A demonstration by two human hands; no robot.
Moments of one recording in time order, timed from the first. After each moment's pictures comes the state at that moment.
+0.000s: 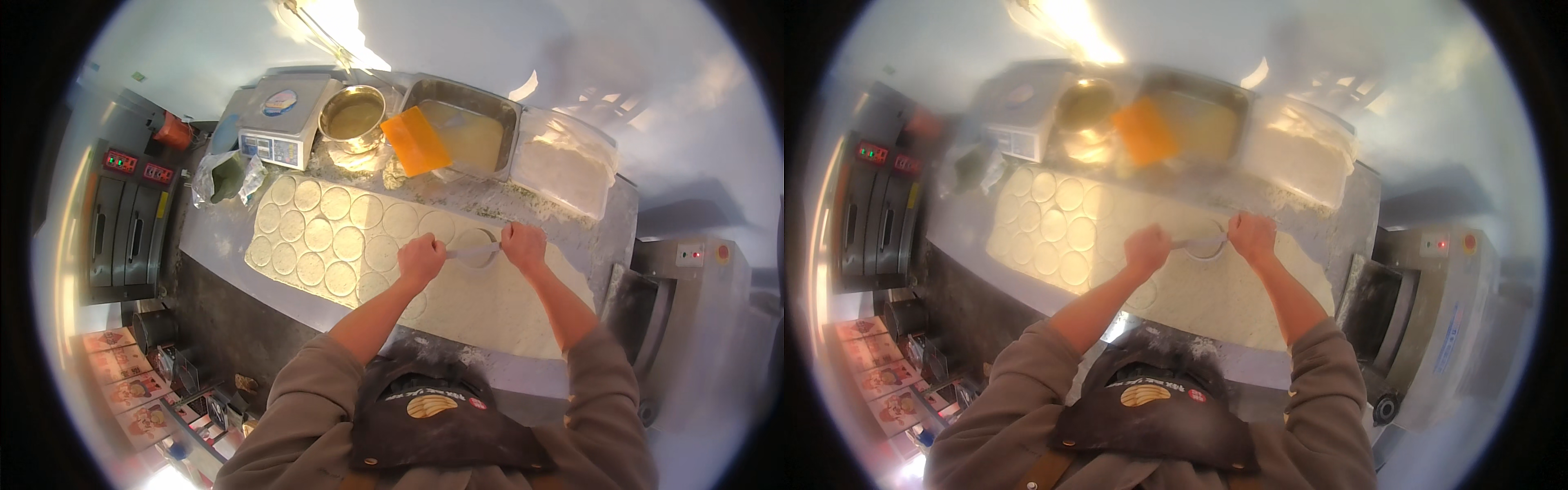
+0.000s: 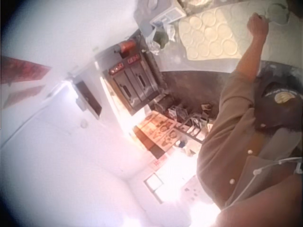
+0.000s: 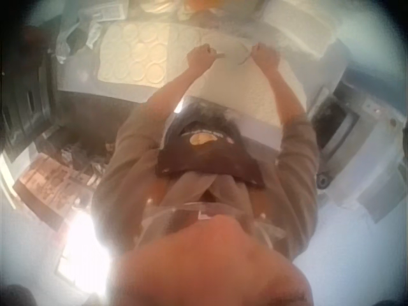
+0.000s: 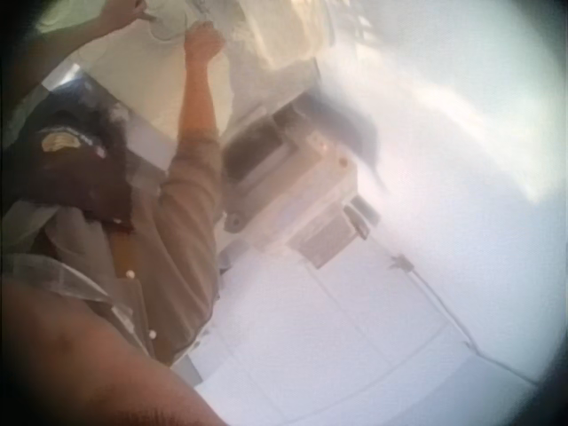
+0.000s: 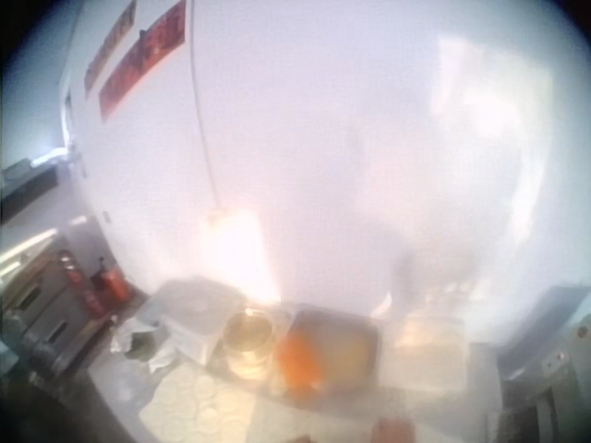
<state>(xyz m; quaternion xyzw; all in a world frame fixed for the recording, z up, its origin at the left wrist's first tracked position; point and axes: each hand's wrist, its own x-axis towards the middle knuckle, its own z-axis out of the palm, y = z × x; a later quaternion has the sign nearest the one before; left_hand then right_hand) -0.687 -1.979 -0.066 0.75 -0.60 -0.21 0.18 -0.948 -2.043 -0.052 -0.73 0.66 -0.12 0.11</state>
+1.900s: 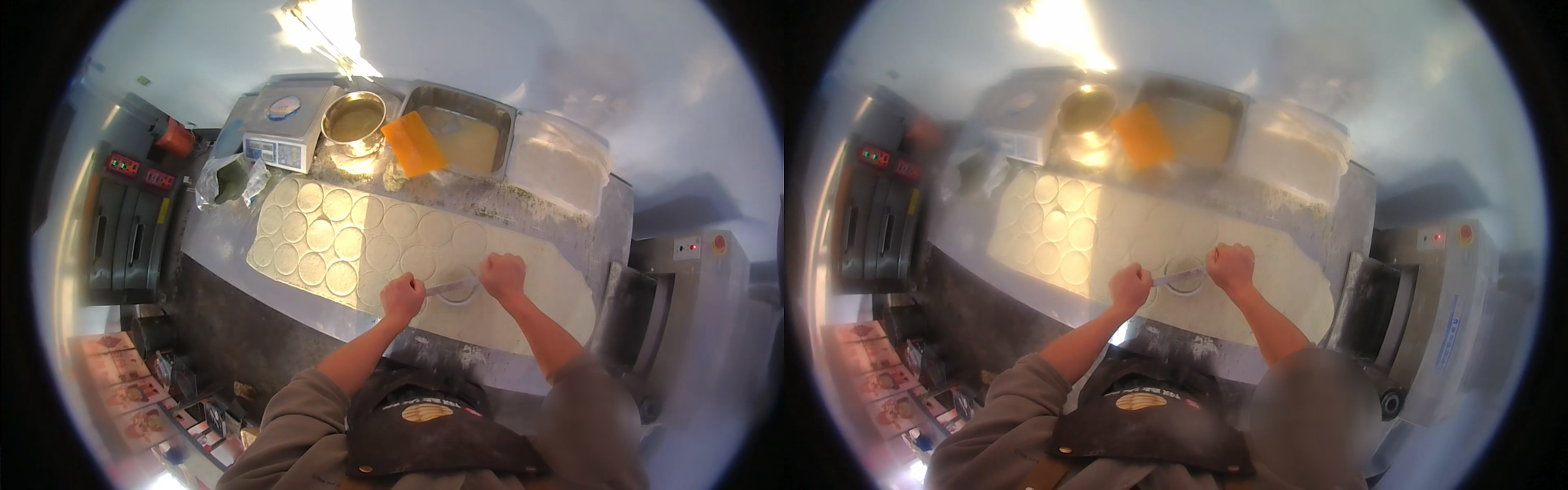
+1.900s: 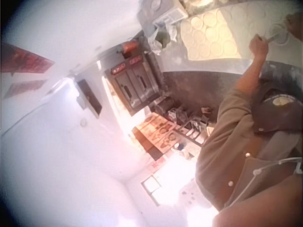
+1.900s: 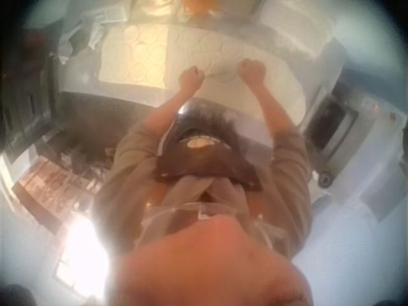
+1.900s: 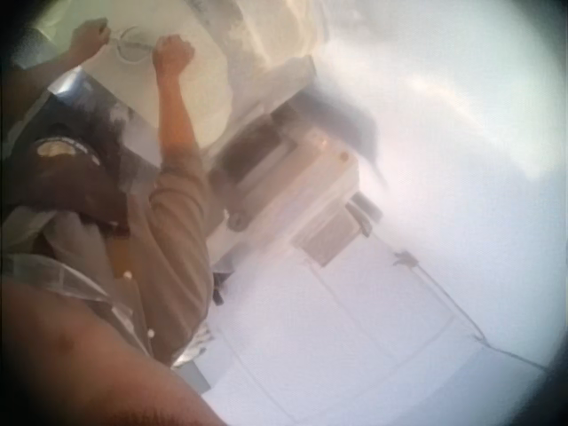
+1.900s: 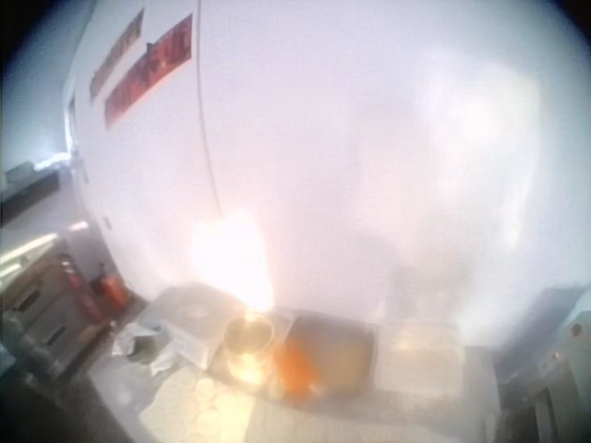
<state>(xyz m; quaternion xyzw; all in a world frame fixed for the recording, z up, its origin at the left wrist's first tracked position) -0.661 -1.879 -0.079 0.78 -0.55 -0.21 0.20 -0.919 -1.957 -0.066 -0.77 0.60 -0.22 0.08</state>
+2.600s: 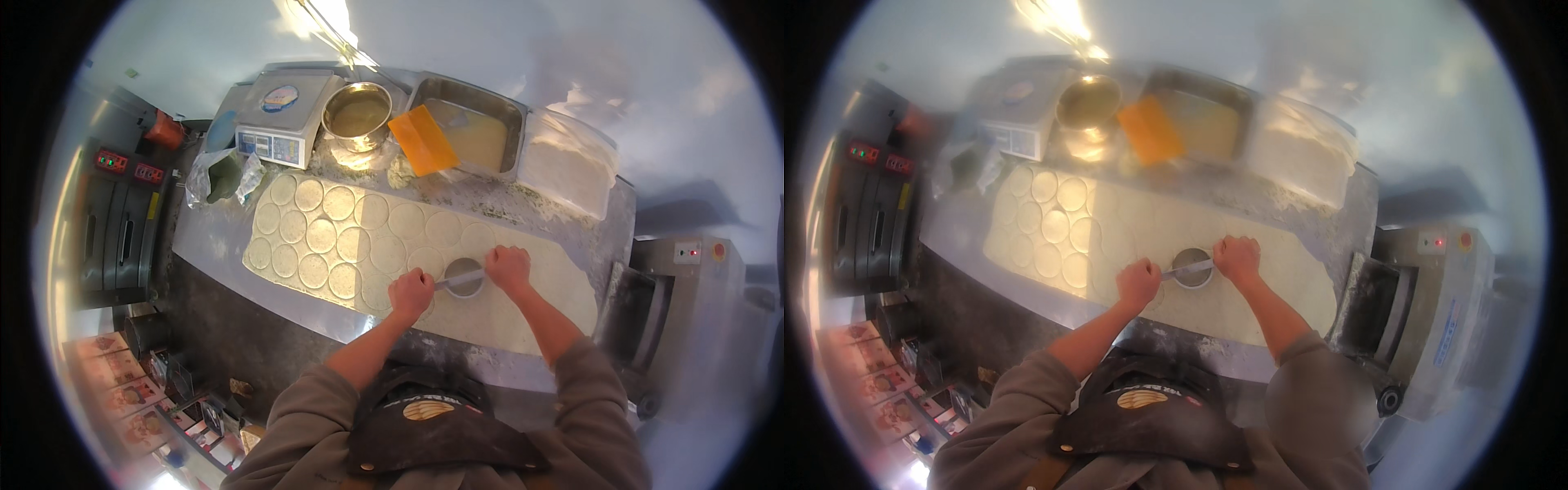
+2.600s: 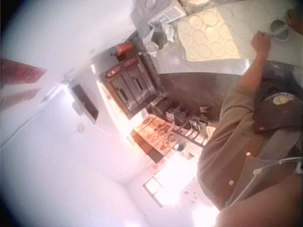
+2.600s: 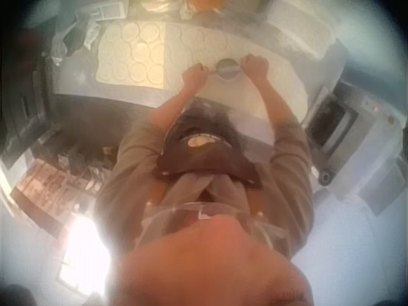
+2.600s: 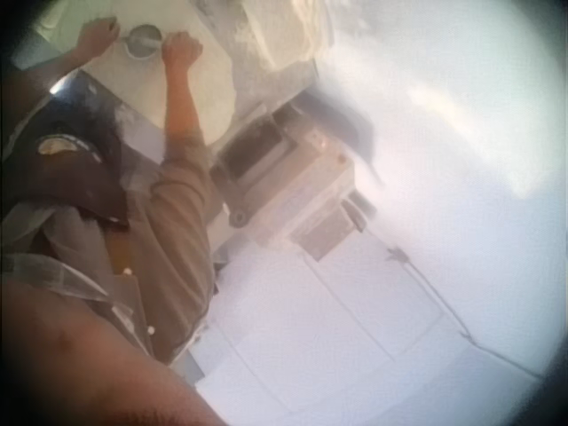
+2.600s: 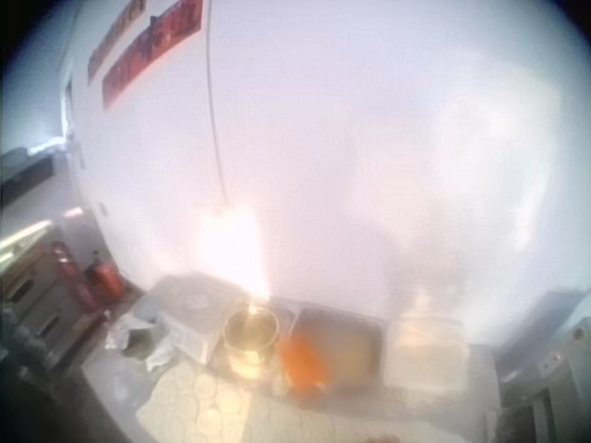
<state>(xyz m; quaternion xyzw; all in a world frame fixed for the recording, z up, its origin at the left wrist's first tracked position) -0.655 -1.900 -0.084 0.78 -0.55 -0.24 0.16 -0.905 -1.983 -0.085 -0.75 0.63 -0.16 0.10</state>
